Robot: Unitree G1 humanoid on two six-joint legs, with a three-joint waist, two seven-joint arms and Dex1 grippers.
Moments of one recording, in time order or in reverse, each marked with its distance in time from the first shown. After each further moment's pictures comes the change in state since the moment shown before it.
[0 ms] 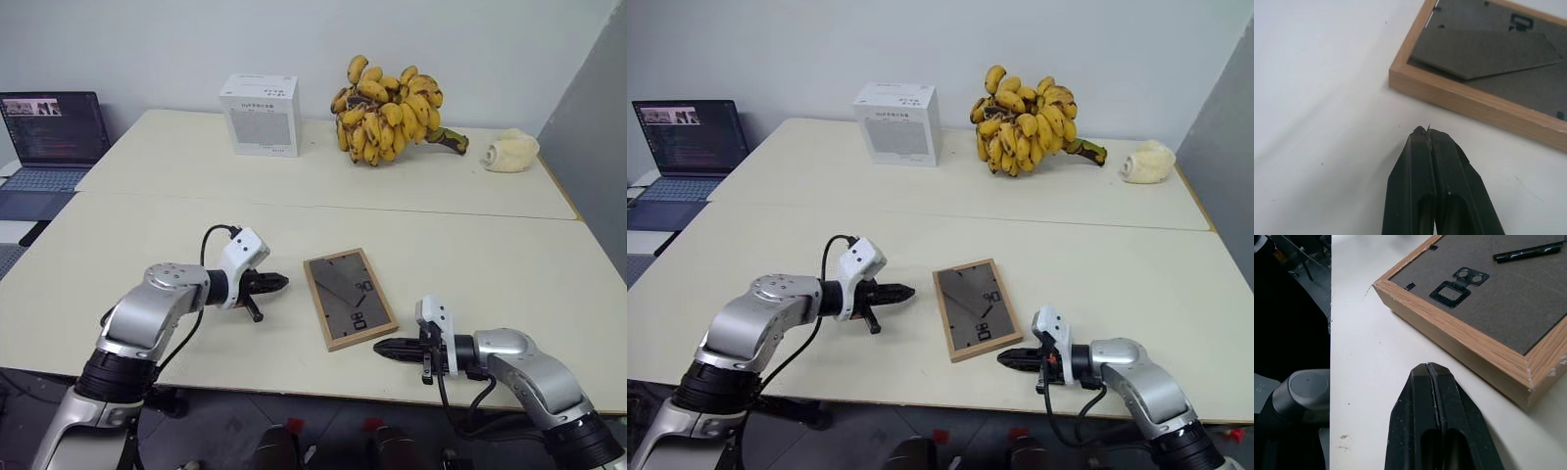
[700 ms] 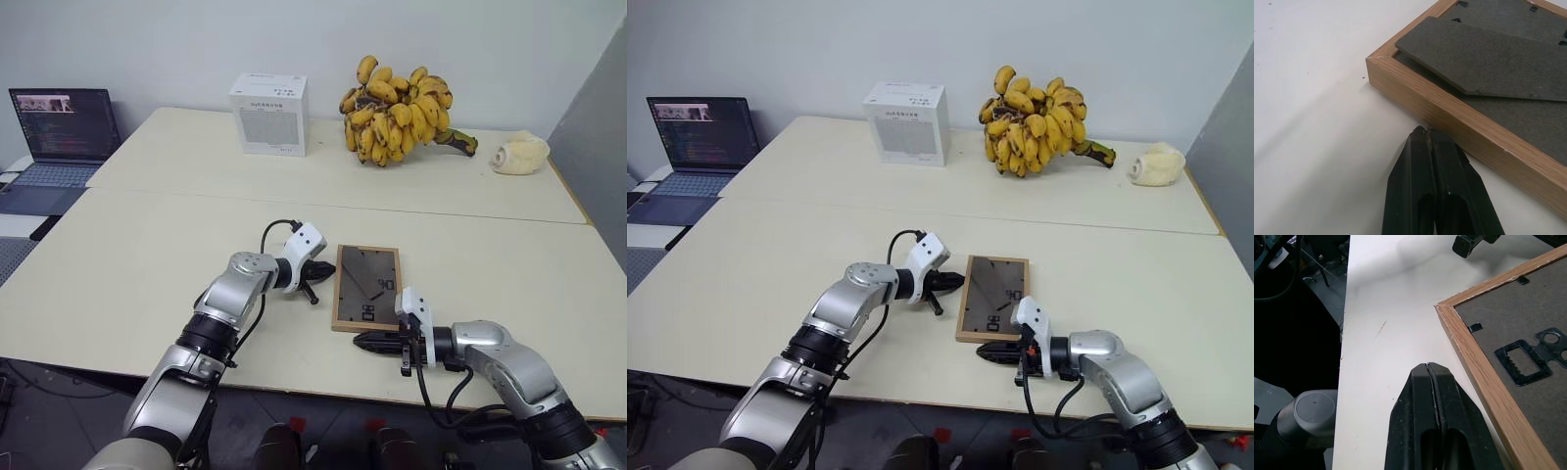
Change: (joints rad) left arm -0.249 -0.293 -0.120 0.448 0.170 -0.275 0.039; right arm -0.072 0.081 0.049 0.005 -0.003 0.032 -0.033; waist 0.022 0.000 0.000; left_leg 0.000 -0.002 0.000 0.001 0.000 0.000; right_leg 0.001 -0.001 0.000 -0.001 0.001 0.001
